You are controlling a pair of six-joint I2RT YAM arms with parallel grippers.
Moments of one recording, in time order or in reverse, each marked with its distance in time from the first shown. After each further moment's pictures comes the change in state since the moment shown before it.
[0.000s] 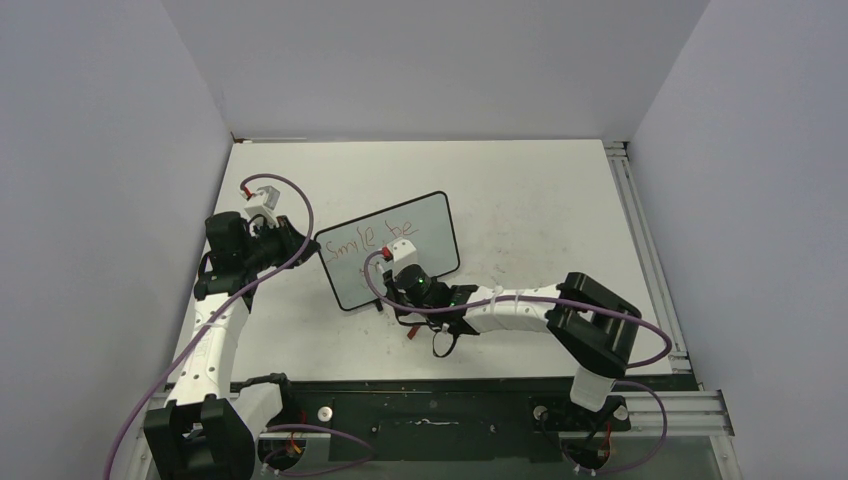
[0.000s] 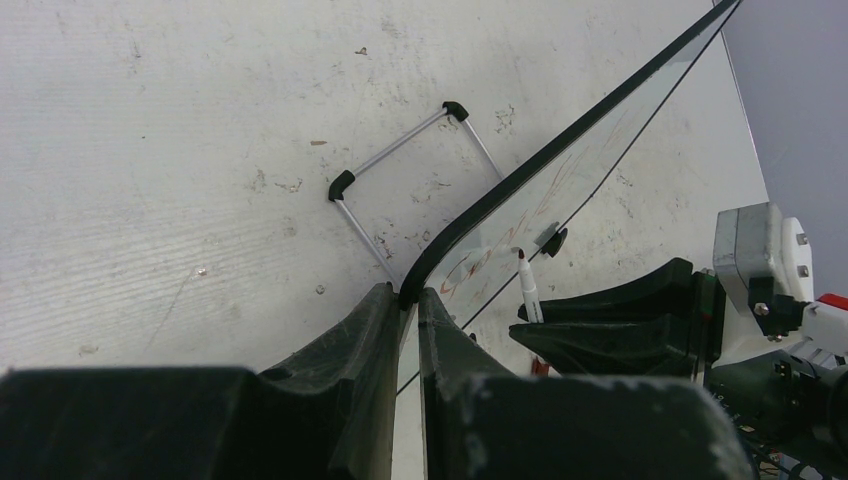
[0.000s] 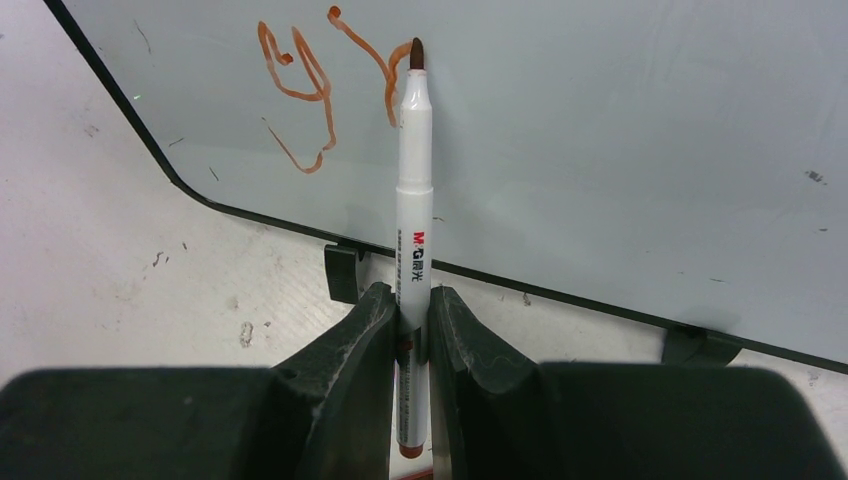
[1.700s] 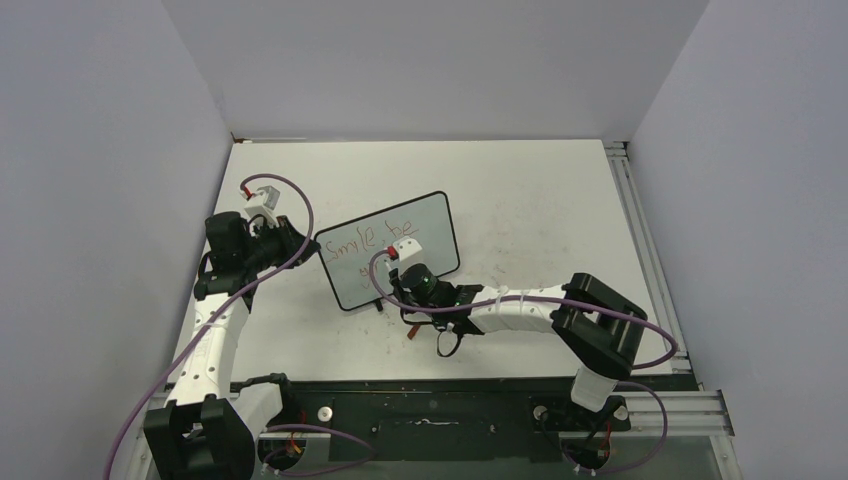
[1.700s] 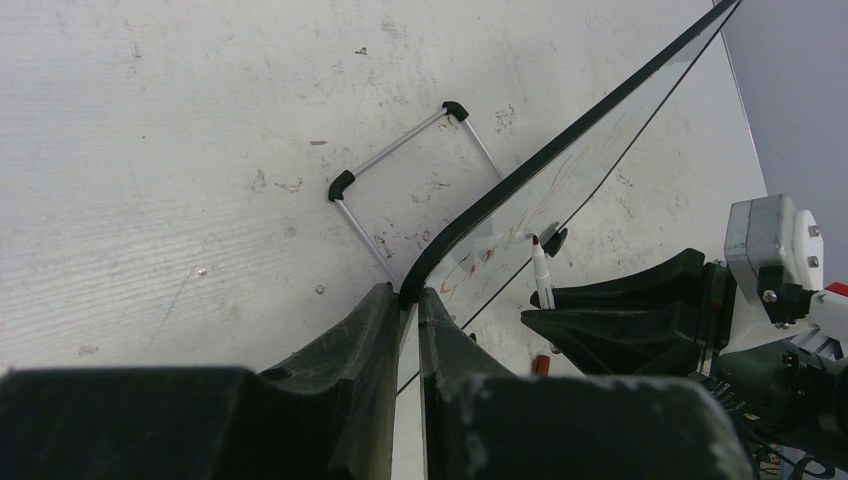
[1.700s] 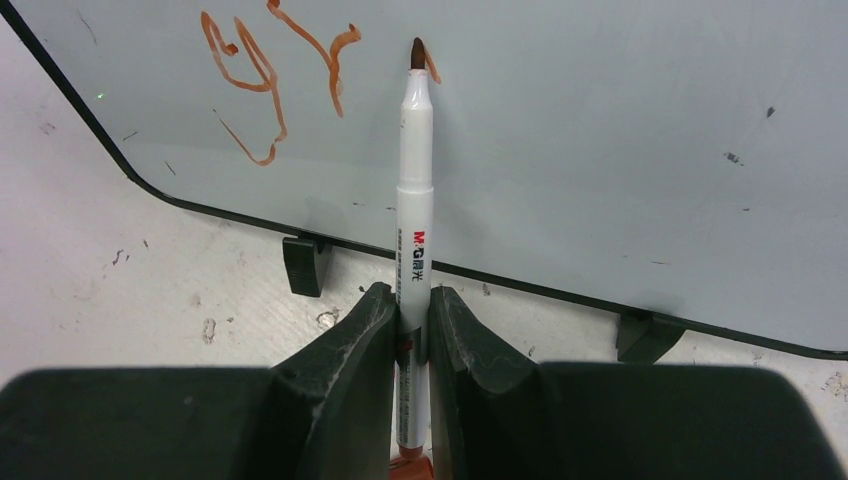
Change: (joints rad) left arm 0.000 0.000 0.000 0.000 0.000 0.000; right arm -0.013 -0.029 -0.035 0.000 0.030 -0.032
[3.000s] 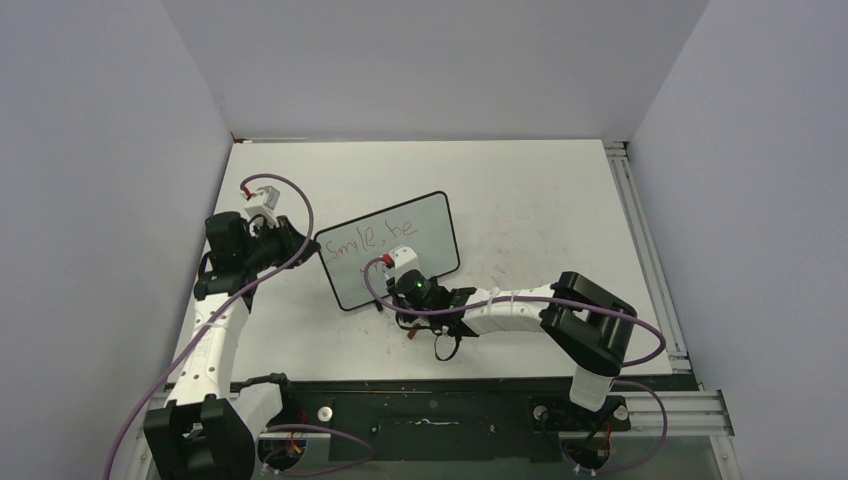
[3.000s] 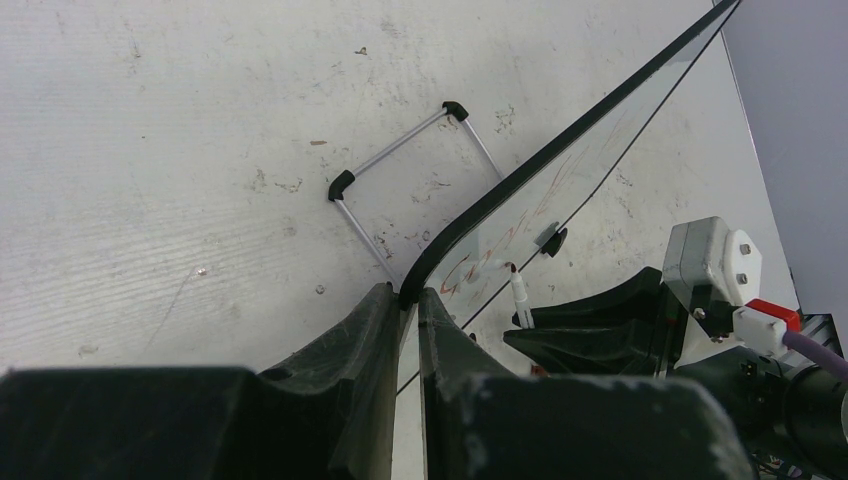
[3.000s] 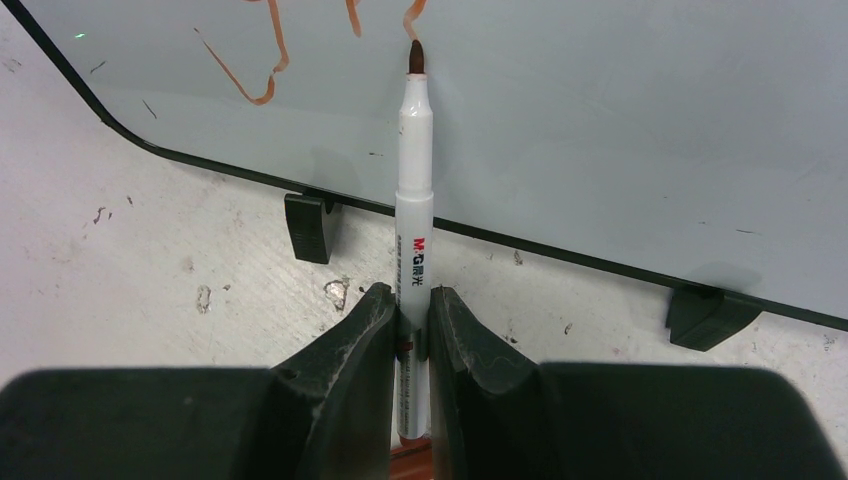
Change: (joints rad) left arm 0.000 0.000 0.000 0.000 0.000 0.000; right arm 0.019 0.048 0.013 -0.041 -0.032 0.029
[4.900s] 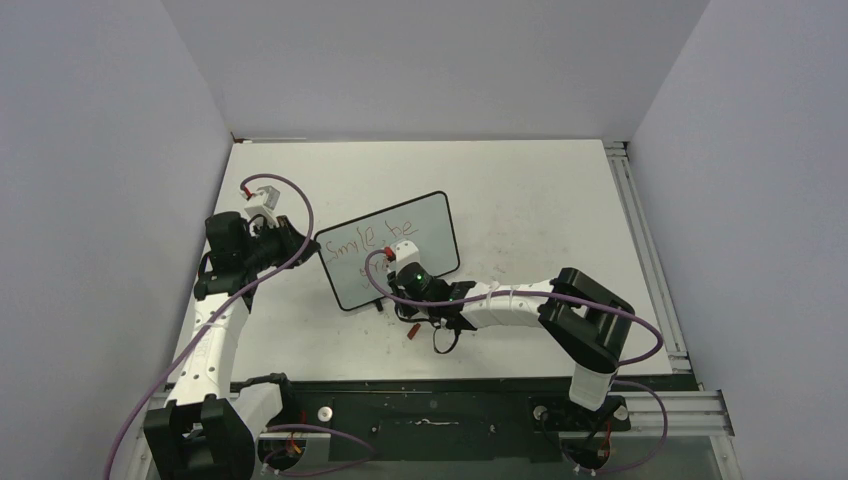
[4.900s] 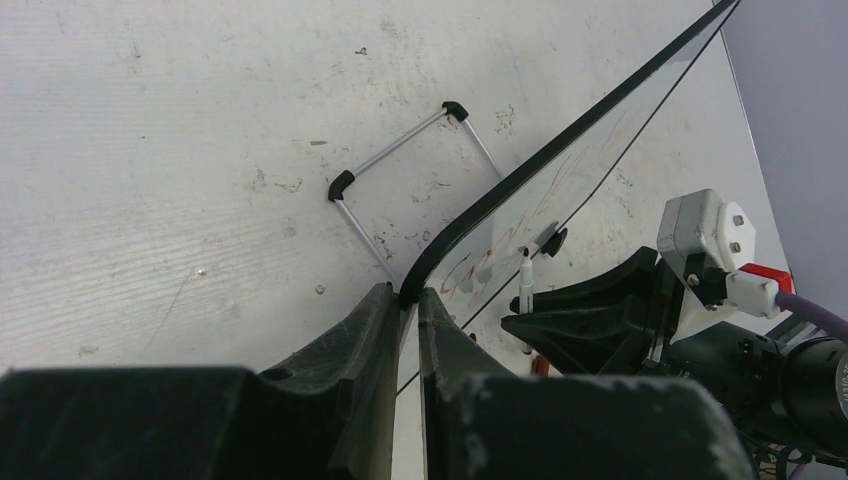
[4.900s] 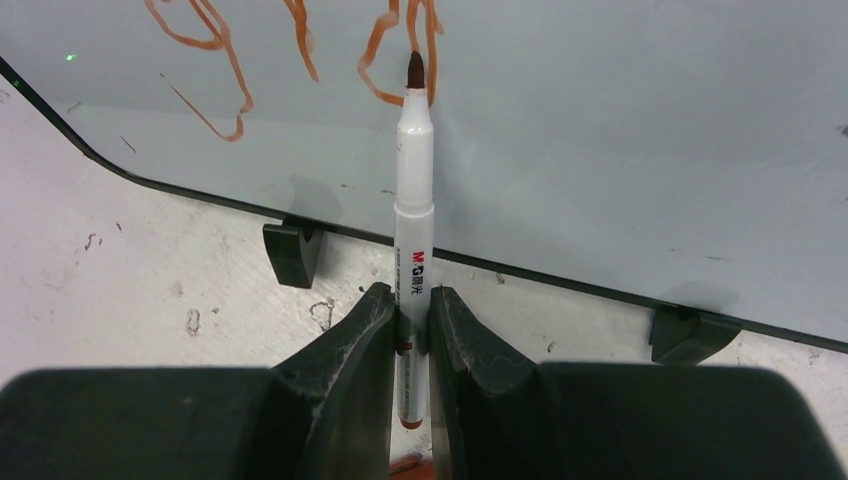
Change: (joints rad) left arm 0.000 0.000 0.000 0.000 0.000 0.000; right arm -0.034 0.018 0.037 -0.027 -0.023 0.010
